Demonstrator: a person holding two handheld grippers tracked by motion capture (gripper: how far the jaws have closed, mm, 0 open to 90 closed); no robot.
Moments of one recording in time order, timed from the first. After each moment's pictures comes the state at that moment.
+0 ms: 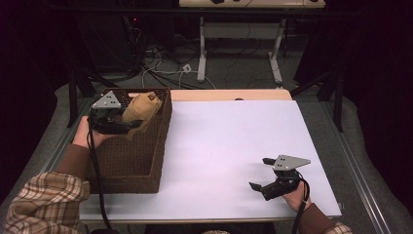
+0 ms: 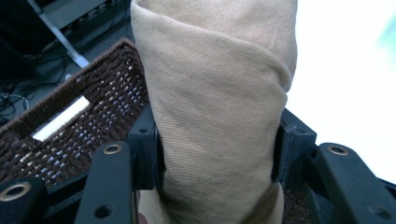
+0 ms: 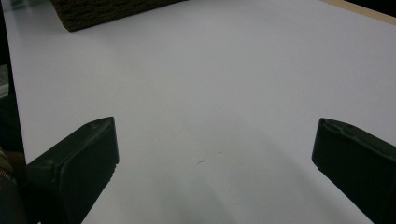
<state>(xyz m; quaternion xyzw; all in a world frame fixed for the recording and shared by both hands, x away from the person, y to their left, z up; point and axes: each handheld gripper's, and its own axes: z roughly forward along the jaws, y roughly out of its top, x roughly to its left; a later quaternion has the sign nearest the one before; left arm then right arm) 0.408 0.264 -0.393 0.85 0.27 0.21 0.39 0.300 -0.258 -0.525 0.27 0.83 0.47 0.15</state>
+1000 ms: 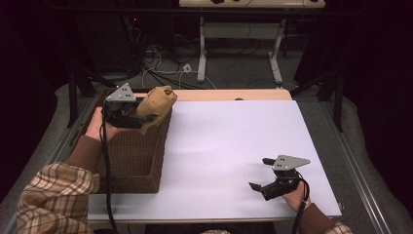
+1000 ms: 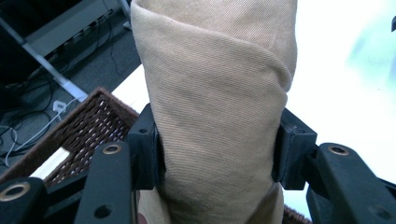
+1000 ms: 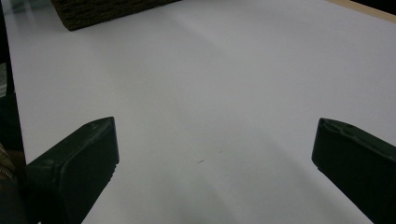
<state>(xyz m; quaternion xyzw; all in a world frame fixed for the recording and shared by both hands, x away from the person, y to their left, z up) 0.412 0.221 -0.370 0.86 0.22 0.20 0.40 0.301 -0.257 -0.525 0.27 0.83 0.47 0.15</state>
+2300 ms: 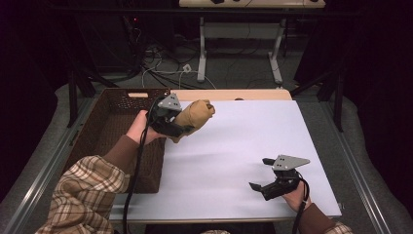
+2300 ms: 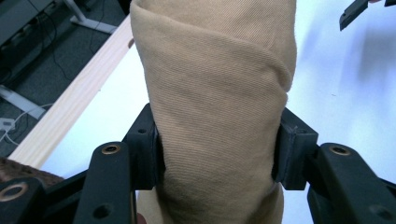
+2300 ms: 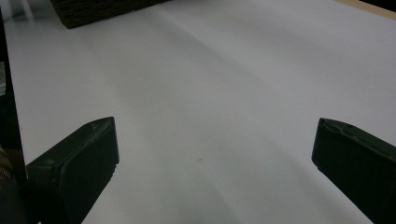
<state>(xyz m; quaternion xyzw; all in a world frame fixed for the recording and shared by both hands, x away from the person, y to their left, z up) 0.414 0.118 -0.390 0.90 0.15 0.15 0.37 0.301 -0.258 -0.526 0.27 0.83 0.47 0.15</state>
